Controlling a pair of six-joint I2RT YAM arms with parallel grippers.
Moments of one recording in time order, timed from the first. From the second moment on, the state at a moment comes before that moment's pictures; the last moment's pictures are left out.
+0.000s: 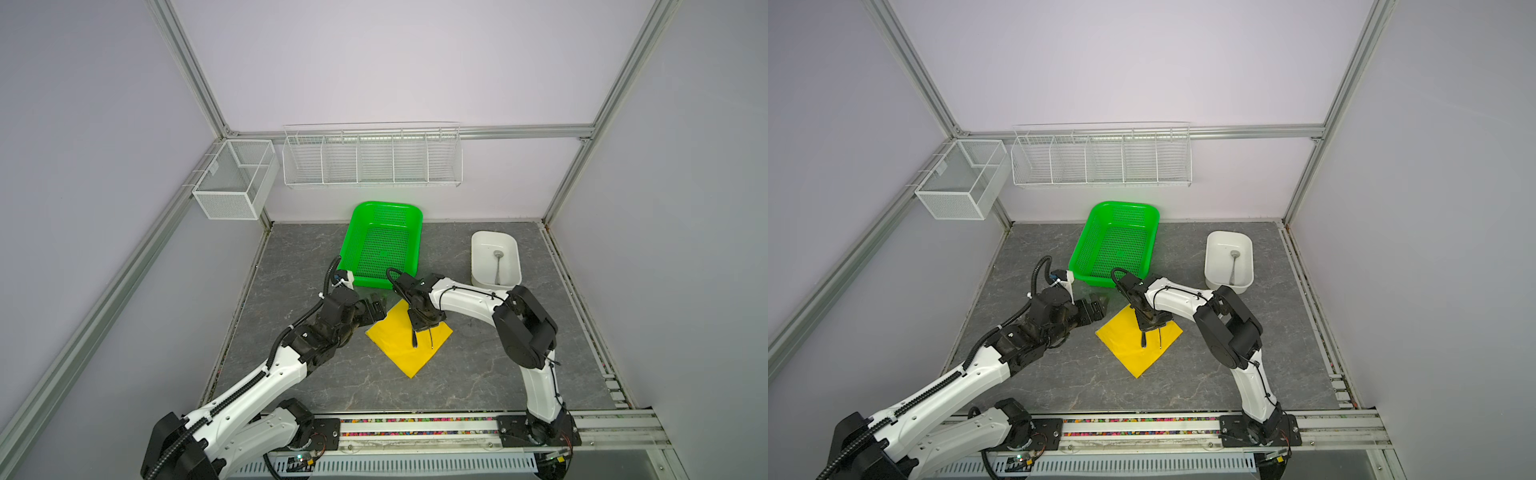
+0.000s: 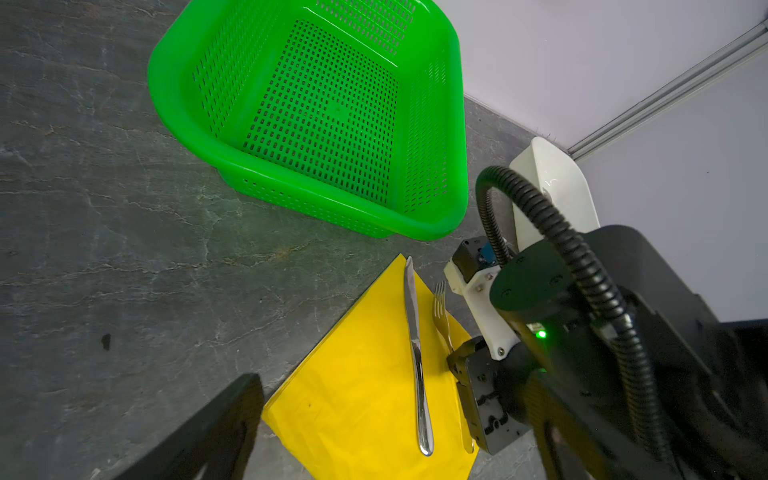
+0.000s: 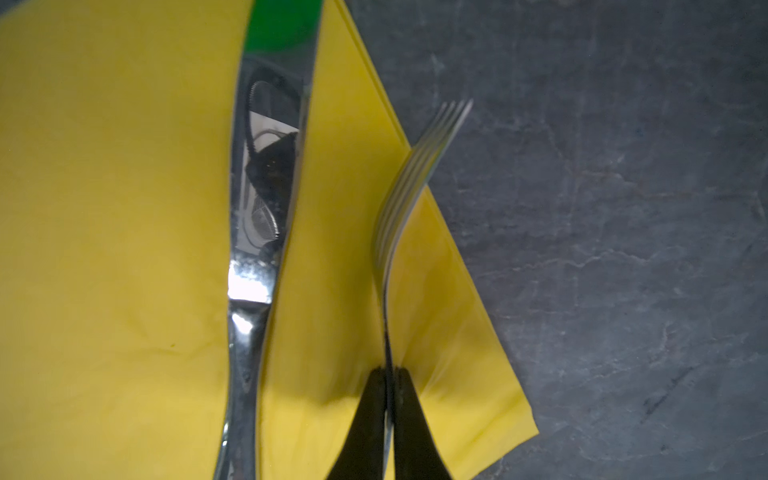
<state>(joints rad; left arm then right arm) -0.70 0.99 0.69 -0.26 -0.17 -0.73 0.84 2.07 1.50 -0.96 0.20 0.53</state>
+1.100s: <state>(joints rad) -0.70 1.08 0.71 -0.25 -0.10 -0.71 0.81 1.97 1.41 -0.83 0.06 0.52</state>
